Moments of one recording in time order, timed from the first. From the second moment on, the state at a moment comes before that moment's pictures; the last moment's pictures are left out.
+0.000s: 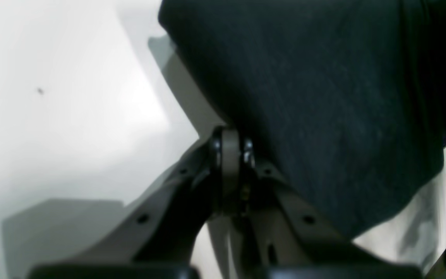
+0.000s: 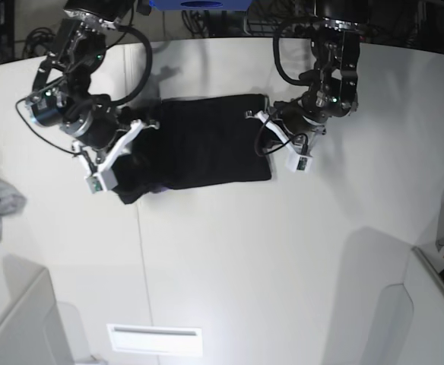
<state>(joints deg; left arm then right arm) 11.8 -6.6 1.7 89.5 -27.0 -12.6 44.5 -8.2 -5.2 18.4 114.1 30.9 28.0 -76.3</state>
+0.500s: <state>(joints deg) 13.0 -6.8 1.7 90.0 -26.9 -12.6 44.0 -11.3 -5.9 -5.3 110.8 31.0 15.6 -65.1</state>
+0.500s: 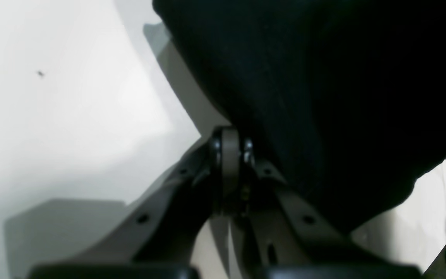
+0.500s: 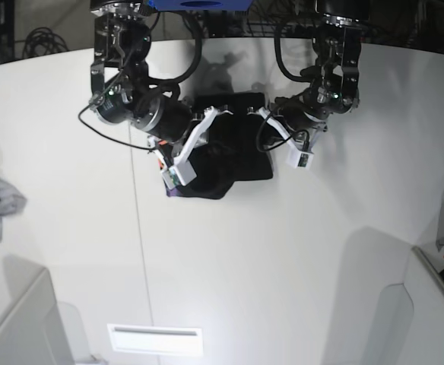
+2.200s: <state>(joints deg) 23.9 -12.9 -45.1 102.7 -23.4 -36.2 61.9 -0.8 -2.1 -28.5 96.4 30.8 6.9 -62.0</state>
